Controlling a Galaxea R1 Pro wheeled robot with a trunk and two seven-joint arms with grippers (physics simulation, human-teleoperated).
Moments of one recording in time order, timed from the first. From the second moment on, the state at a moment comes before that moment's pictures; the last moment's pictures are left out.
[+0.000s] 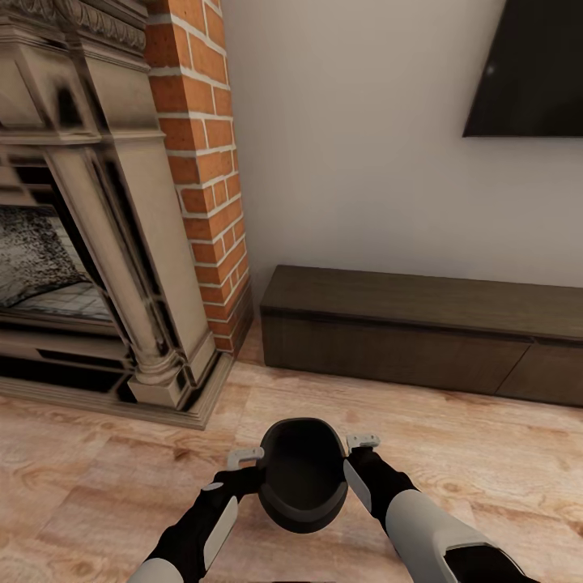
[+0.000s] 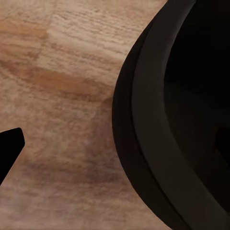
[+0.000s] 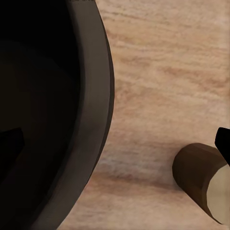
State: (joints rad) left arm -0.50 -0.17 -0.09 -0.59 0.17 0.22 0.13; right arm -0.76 0.17 0.03 -0.28 0.01 0.43 -0.25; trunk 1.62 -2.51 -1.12
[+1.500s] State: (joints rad) left arm -0.50 -0.17 -0.09 -0.64 0.17 0.17 0.13; right arm -0.76 0.17 0.02 -0.28 0.01 0.40 -0.25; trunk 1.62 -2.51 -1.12
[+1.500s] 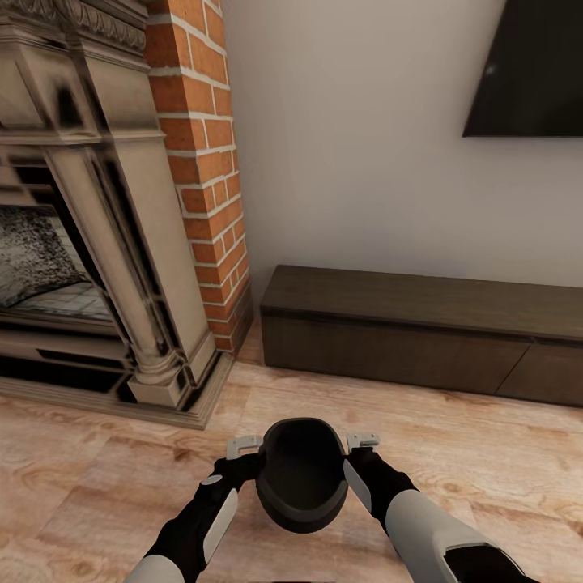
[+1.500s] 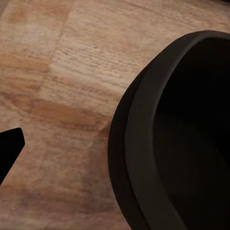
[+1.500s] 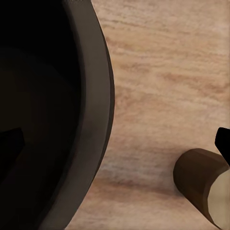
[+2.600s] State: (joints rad) left arm -0.50 -0.17 -0.09 -0.62 0.17 0.16 0.02; right arm -0.76 0.17 0.02 -0.28 0.01 0.40 -0.25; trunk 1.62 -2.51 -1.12
